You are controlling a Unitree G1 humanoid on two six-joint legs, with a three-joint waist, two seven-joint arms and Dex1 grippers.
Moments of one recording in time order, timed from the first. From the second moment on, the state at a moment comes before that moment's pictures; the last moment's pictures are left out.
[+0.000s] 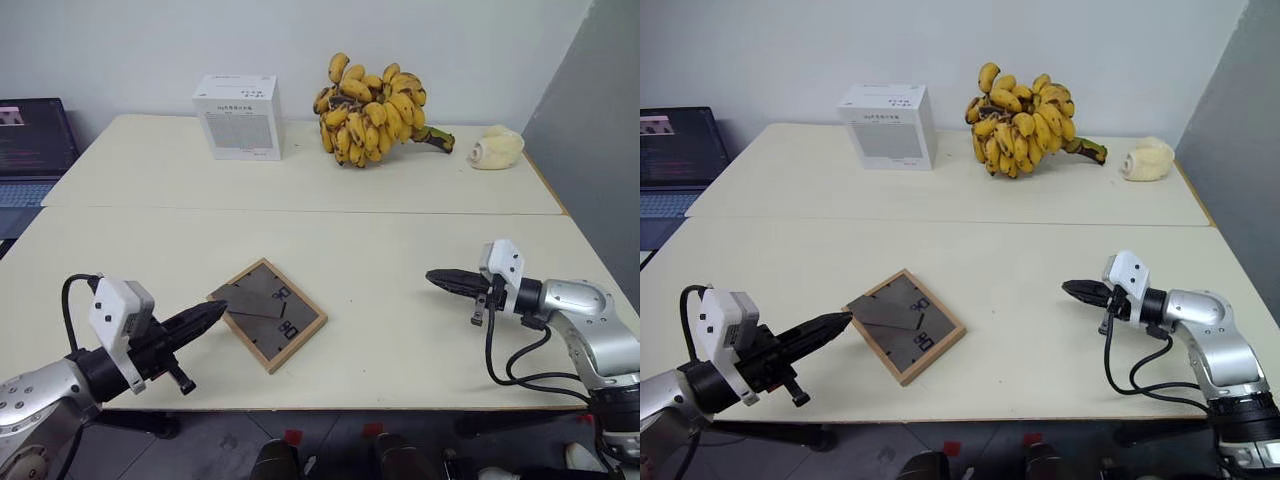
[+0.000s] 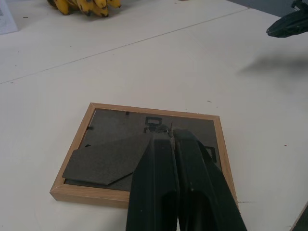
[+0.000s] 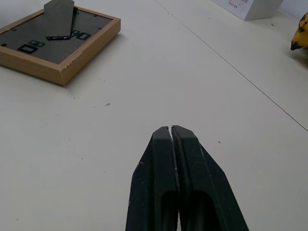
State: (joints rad) left arm 0.35 0.76 0.56 -0.68 -0.79 0.58 -0.71; right arm -0.31 -0.69 -0.01 -0.05 0.33 0.19 1.03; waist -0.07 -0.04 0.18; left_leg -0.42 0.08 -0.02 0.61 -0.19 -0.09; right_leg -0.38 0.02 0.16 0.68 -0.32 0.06
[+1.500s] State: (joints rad) left arm -0.04 0.45 0.17 -0.24 -0.41 0.62 -0.28; right arm -0.28 -0.62 0.02 -0.12 0.30 0.22 0.90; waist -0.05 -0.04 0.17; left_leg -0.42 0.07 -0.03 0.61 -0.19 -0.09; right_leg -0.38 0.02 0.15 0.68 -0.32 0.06
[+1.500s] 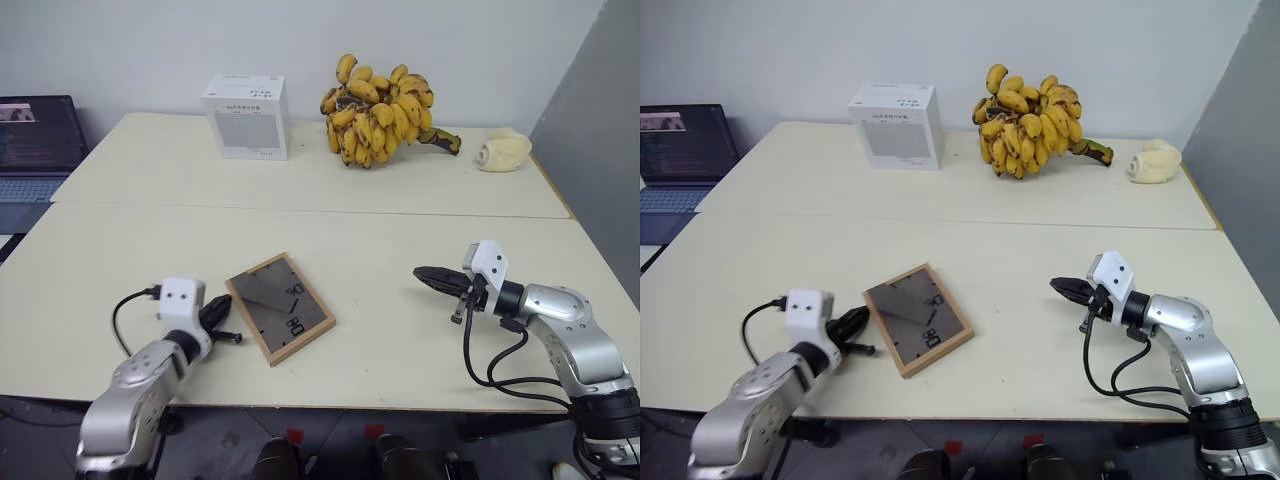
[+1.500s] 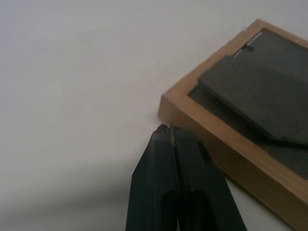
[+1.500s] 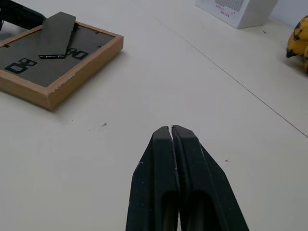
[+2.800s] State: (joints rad) left arm -0.40 0.71 -0.29 -0.33 -0.46 0.98 -0.87; right arm -0.29 -0.57 0.02 -0.06 0.24 0.18 0.78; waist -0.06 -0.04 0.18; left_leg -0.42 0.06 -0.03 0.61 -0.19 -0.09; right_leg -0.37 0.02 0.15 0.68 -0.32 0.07
